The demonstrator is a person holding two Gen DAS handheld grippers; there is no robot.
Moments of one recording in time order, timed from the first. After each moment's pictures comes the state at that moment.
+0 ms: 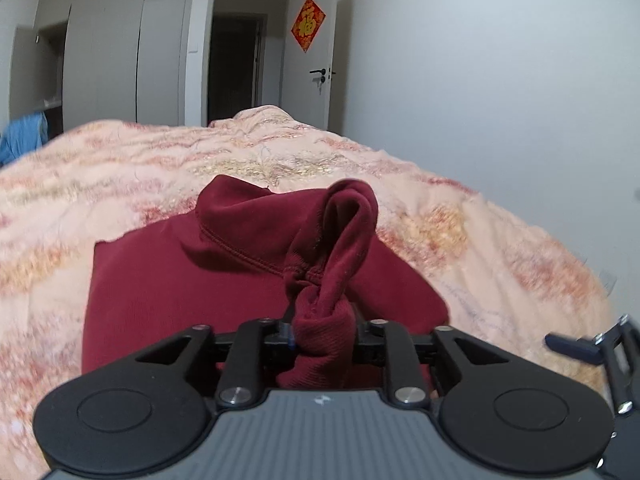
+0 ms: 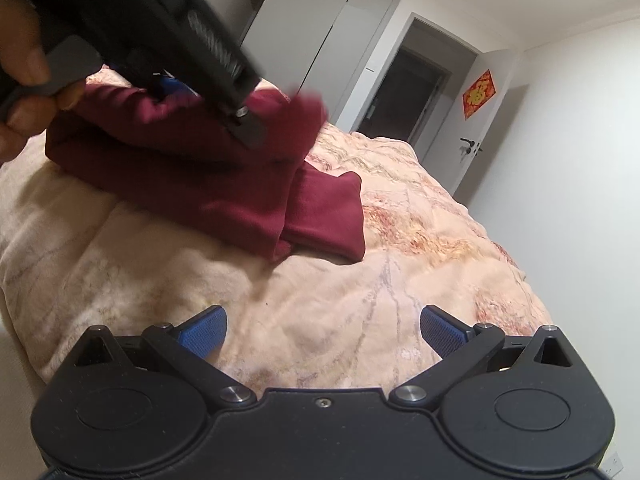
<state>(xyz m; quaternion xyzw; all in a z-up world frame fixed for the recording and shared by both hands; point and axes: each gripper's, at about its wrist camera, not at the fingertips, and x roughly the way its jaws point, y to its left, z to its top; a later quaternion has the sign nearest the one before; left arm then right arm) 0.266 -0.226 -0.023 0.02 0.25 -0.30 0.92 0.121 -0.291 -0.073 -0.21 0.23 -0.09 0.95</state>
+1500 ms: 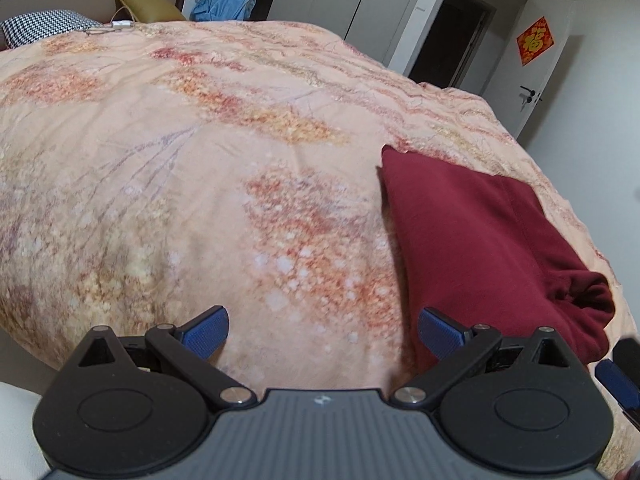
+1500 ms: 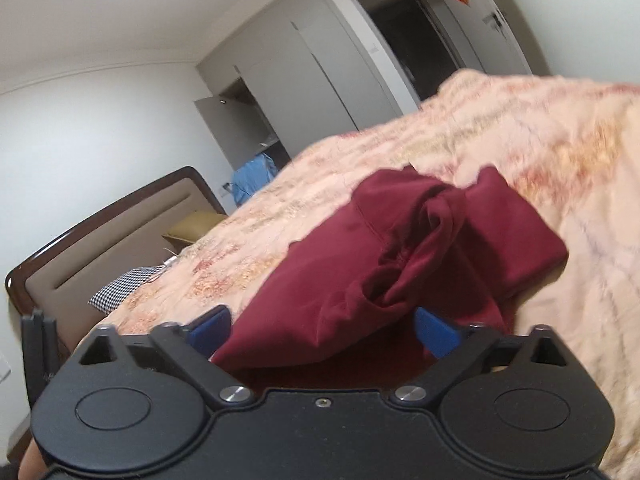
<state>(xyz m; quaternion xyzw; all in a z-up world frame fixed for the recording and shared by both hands) 0.265 -0.046 -0.046 -0.16 0.37 -0.04 0.91 0.167 -0.287 -0.018 0.25 0.21 0.09 0.94</state>
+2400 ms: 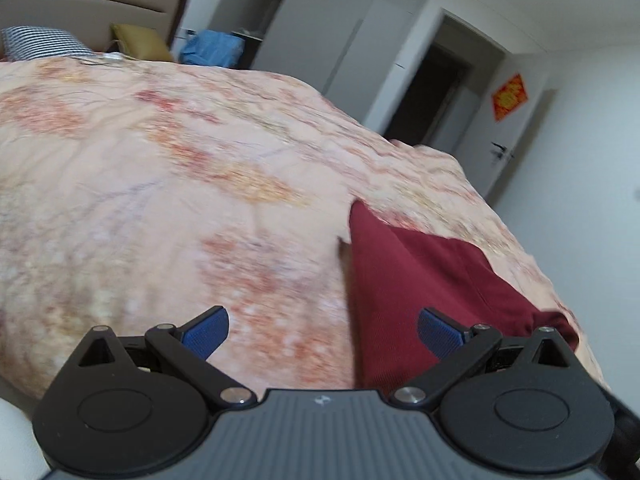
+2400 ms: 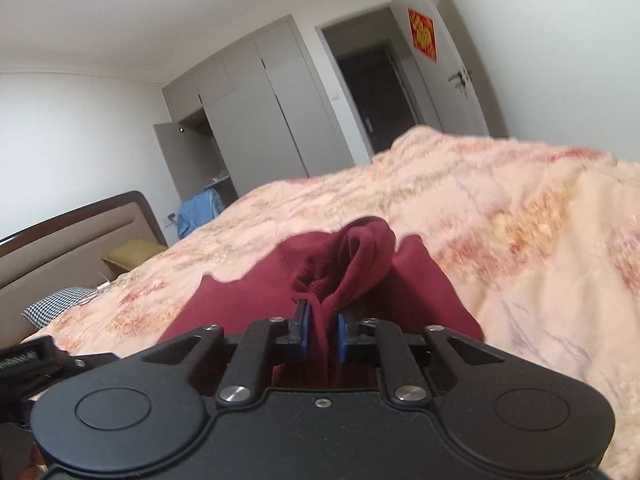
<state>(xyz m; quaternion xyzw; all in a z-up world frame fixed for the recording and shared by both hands) 0.256 -0.064 -0.022 -0.20 0.28 -0.08 0.94 0.181 -0.327 -0.026 0.19 0.15 0.00 0.97</state>
